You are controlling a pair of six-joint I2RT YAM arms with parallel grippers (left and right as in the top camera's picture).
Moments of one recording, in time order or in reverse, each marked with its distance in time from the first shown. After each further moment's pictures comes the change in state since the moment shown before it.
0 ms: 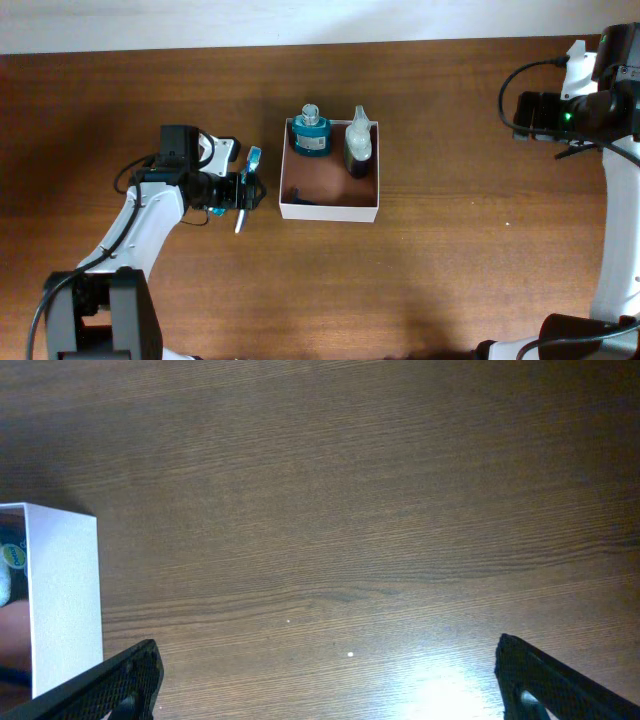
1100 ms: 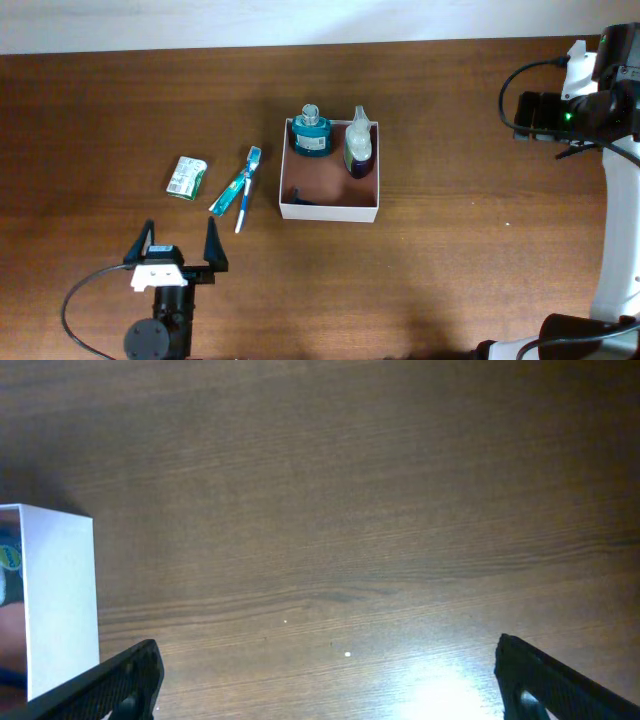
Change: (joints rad) left arm 0.003 -1.609 -0.993 0.674 -0.416 -0.111; right arm 0.000 0.000 0.000 0.000 0.008 0.000
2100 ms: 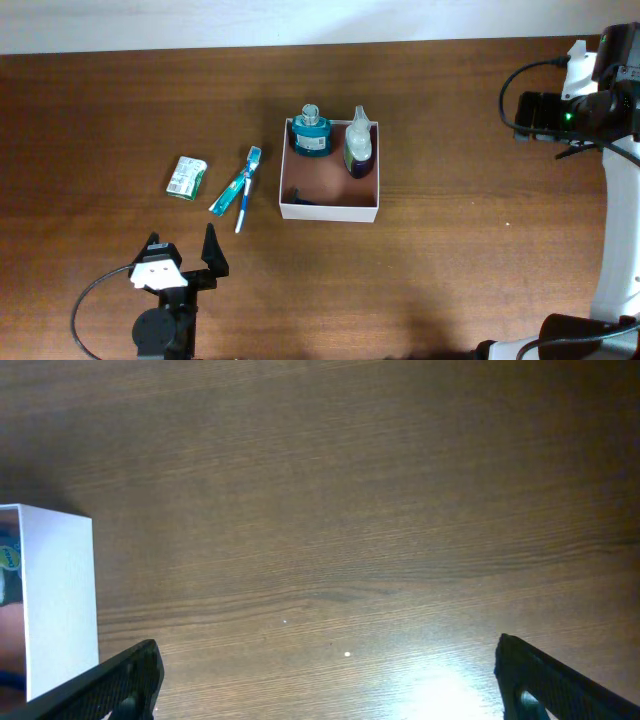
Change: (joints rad) left arm 0.000 -0.041 -0.034 -0.179 -0.071 -0.129; right arm 0.000 0.000 0.000 0.000 0.001 0.000
